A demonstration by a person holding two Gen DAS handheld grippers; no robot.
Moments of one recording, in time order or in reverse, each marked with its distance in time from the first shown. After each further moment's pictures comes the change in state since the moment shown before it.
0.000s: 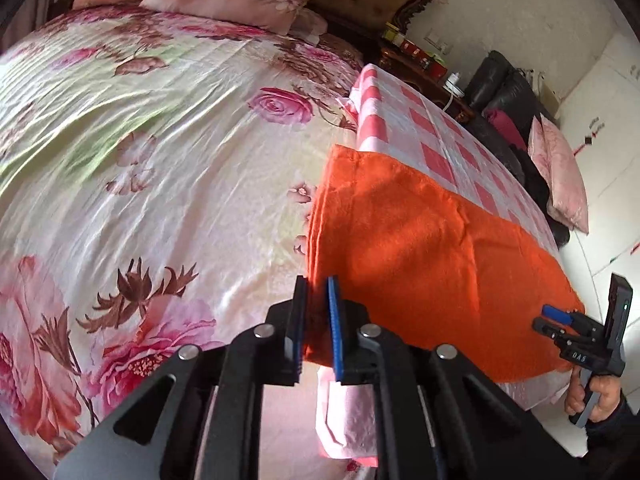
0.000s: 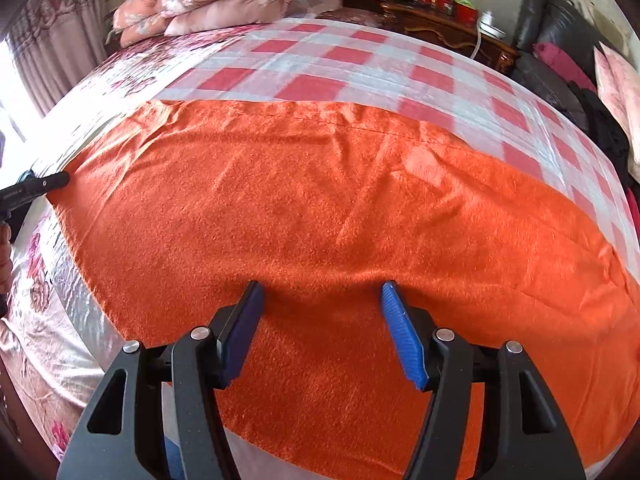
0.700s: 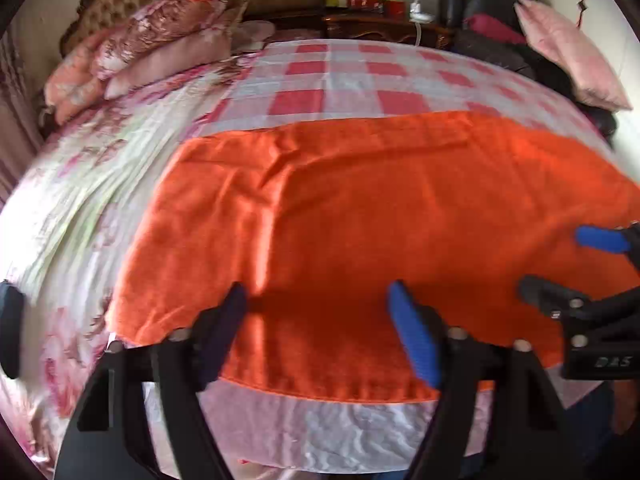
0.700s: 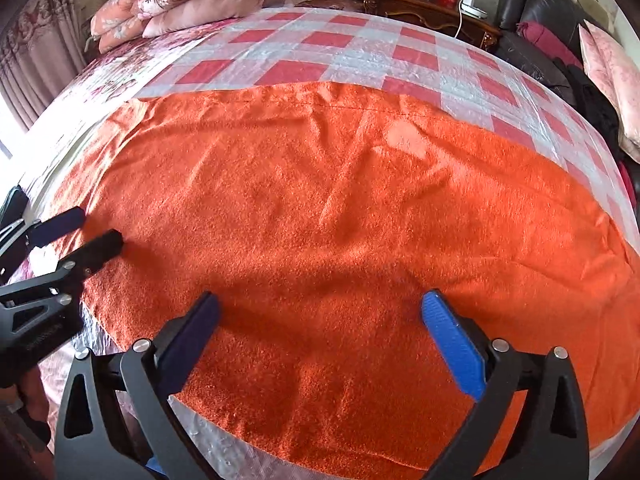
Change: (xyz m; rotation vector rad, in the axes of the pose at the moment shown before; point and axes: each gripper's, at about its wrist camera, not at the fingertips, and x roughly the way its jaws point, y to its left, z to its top) left arm 0.069 -0.217 -0.075 0.404 0.018 0.366; right arm 0.005 -0.004 -0.008 0.069 0.029 -0.033
